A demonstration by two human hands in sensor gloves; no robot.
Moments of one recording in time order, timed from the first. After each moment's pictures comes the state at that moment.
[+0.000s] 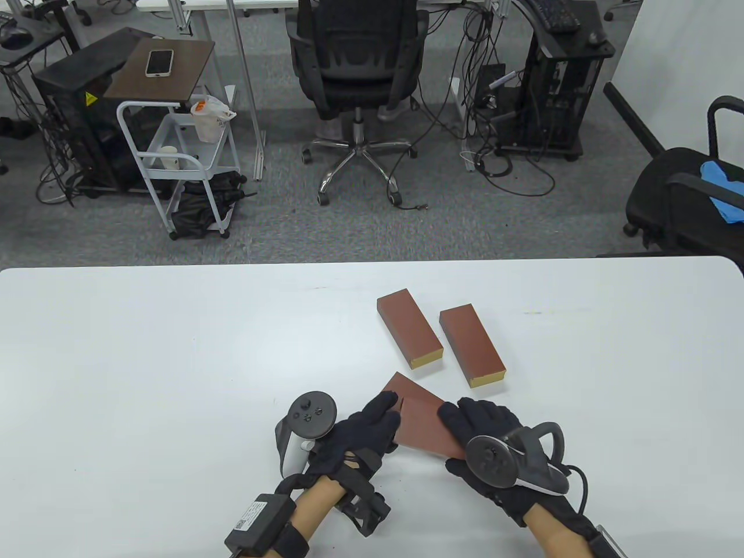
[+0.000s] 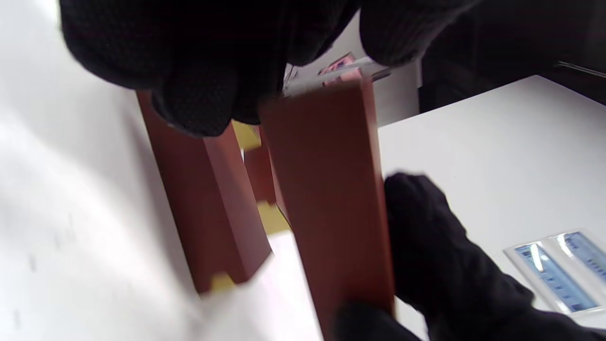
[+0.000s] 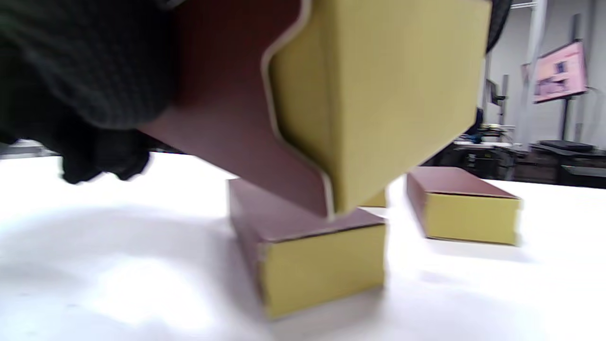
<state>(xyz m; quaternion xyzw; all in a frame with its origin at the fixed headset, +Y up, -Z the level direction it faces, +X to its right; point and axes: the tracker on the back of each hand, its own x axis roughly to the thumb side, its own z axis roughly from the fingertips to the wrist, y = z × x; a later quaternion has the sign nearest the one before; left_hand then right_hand) -0.101 -0.744 -0.325 -0.12 -0.09 0.52 0.84 0.165 -0.691 -0.288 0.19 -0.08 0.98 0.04</state>
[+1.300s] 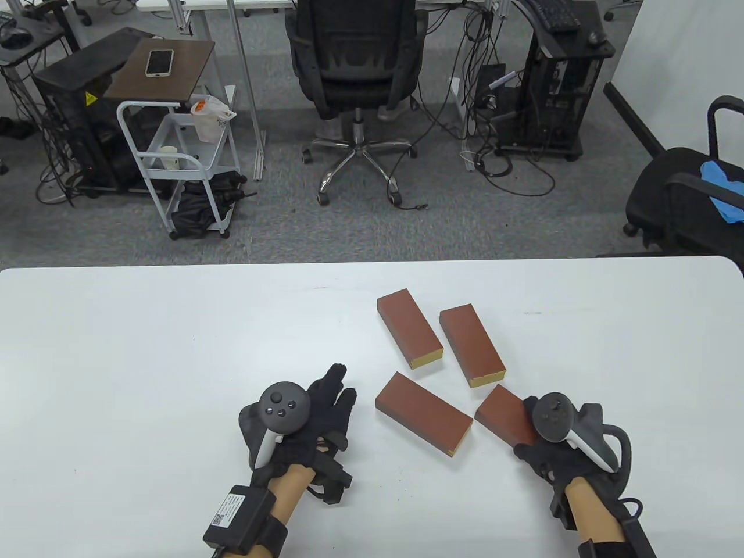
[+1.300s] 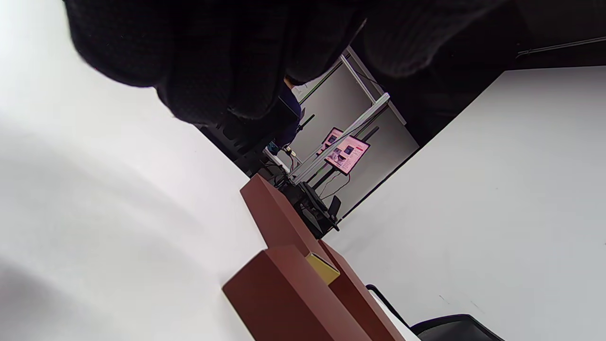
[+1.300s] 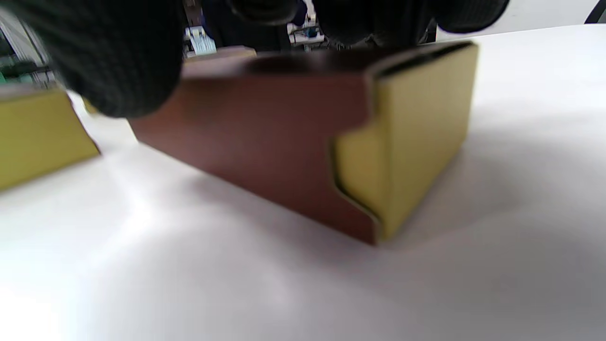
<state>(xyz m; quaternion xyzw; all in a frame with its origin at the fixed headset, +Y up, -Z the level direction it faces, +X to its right) -0.152 -0.725 -0.341 0.02 -0.04 0.39 0.92 0.267 -0.740 -0.321 -0.05 0.07 0.99 0.10</state>
